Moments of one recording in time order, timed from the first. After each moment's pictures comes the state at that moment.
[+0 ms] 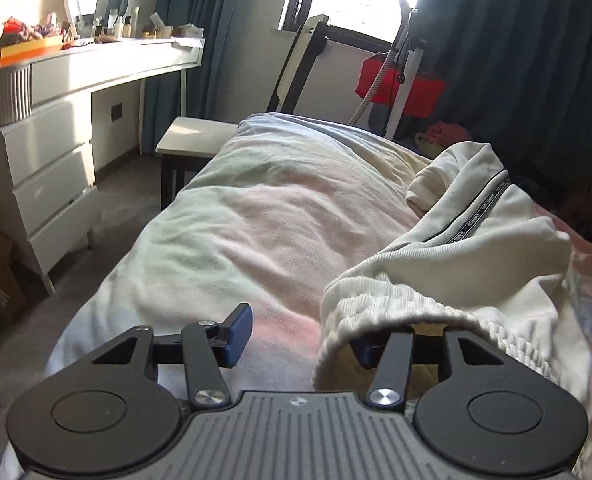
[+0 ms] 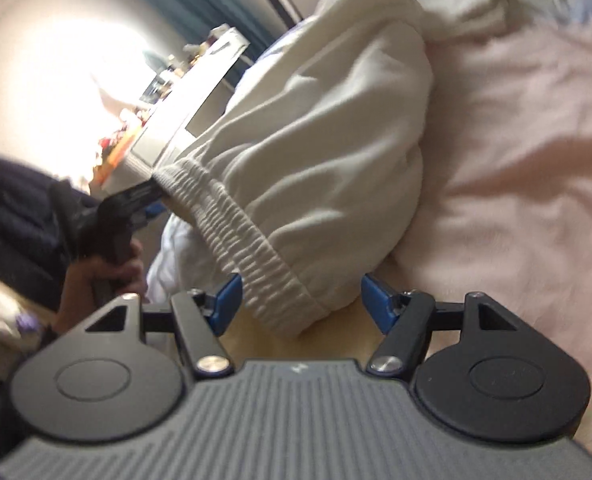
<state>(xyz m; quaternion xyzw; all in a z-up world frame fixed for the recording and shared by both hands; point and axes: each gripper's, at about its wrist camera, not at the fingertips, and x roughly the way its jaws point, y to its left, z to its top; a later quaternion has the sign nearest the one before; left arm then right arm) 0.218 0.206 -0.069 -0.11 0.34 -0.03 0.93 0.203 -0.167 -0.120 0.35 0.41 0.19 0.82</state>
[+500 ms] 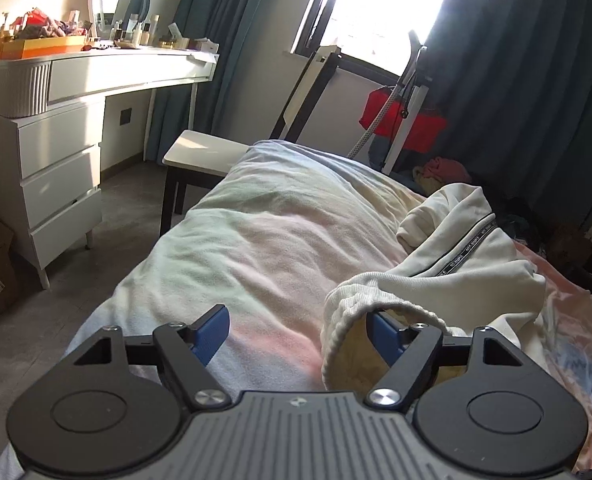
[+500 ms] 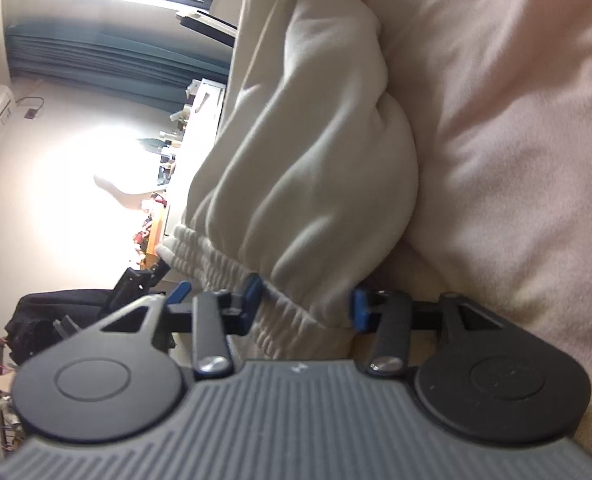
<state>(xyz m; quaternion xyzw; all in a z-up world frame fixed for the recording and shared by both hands) 0.199 0.213 -0.039 -0.14 0.29 -0.02 0.95 0.219 -0.161 -0.146 0.51 0.37 0.18 0.75</state>
